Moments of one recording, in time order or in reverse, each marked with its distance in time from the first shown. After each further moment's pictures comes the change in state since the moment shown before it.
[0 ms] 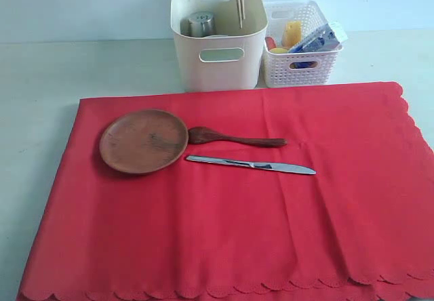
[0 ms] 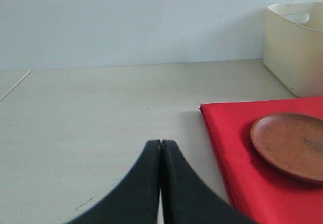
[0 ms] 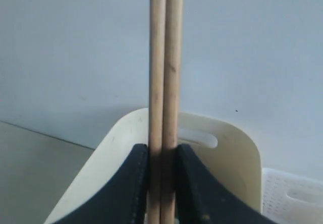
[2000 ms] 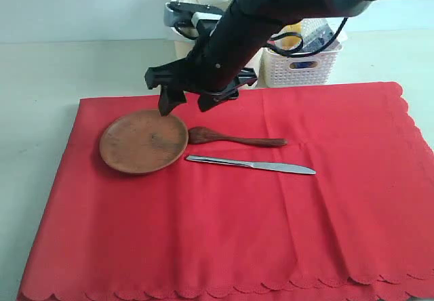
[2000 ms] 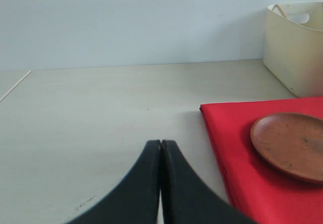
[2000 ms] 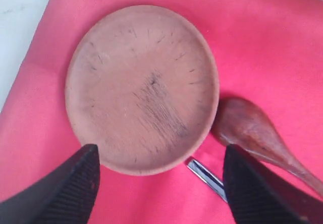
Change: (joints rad) left arm 0.000 0.000 0.000 0.000 0.000 0.000; right arm 0.186 -0.022 0.182 0.909 0.686 -0.619
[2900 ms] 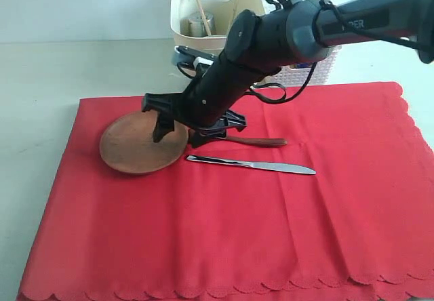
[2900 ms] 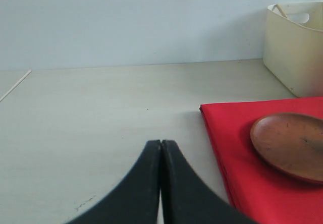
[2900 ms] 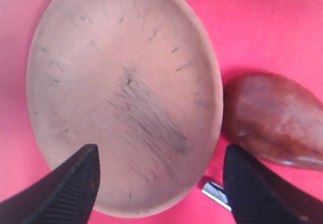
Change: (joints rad) left arm 0.000 0.000 0.000 0.000 0.000 0.000; right arm 0.005 0.153 0.021 0.193 -0.094 0.082
